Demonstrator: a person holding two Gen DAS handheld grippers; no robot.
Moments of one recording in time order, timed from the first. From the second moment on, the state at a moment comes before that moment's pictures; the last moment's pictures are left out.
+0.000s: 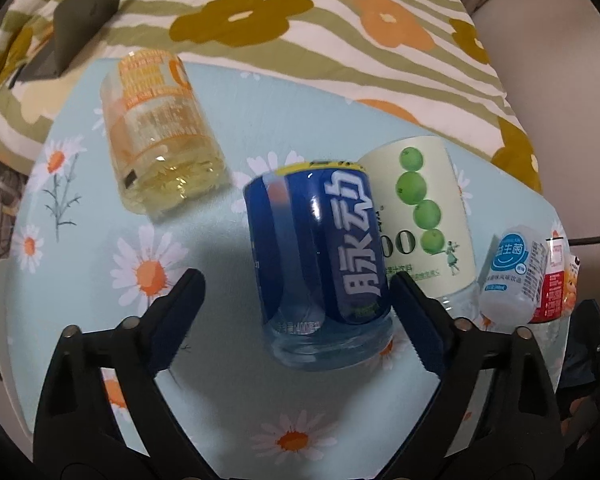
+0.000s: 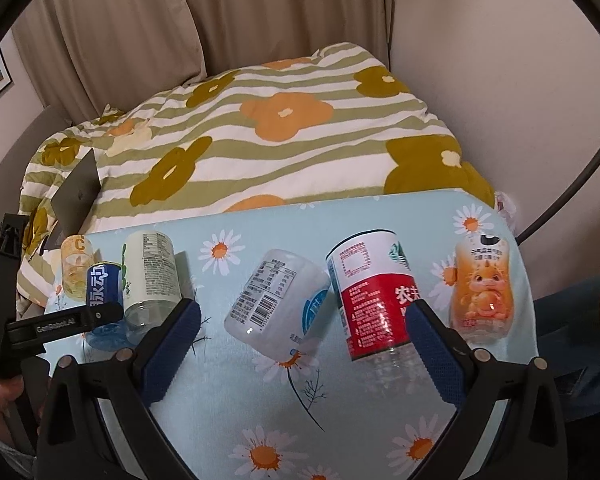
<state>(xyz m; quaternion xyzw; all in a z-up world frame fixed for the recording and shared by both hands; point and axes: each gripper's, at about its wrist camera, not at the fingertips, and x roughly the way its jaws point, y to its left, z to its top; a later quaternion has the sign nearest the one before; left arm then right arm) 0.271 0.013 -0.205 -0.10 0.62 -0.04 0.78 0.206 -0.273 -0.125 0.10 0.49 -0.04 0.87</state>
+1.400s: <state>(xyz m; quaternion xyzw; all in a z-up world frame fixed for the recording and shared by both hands) 0.108 -0.044 -0.161 -0.06 0.57 -0.07 0.81 0.089 -0.283 -0.098 0.08 0.46 0.01 0.89</state>
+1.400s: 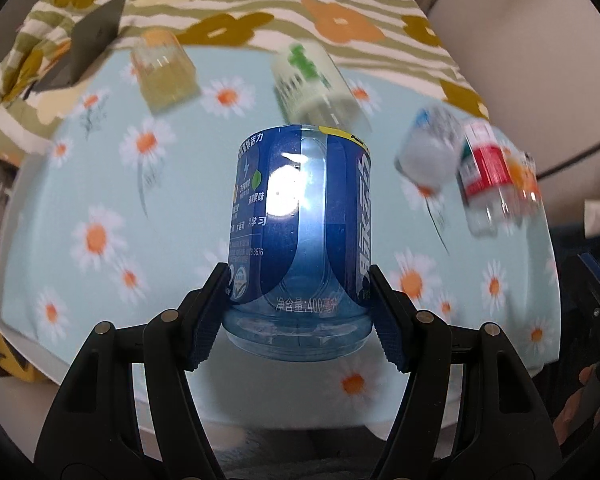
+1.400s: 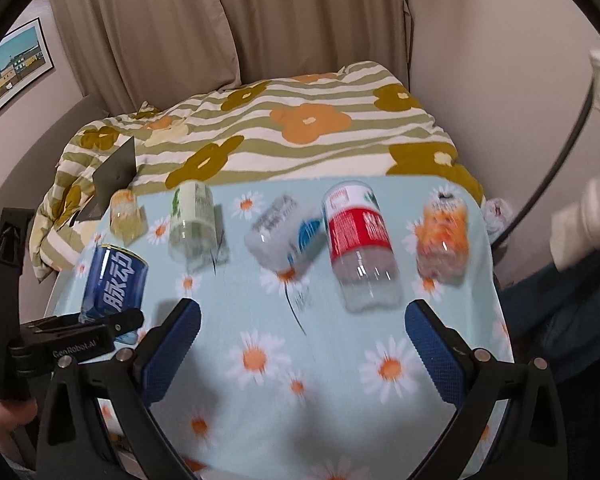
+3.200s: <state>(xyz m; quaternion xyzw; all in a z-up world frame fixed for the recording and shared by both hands) 0.074 0.062 -0.154 -0.02 0.57 -0.03 0.82 0.165 -0.197 -0.158 0.19 0.66 0.15 0.71</state>
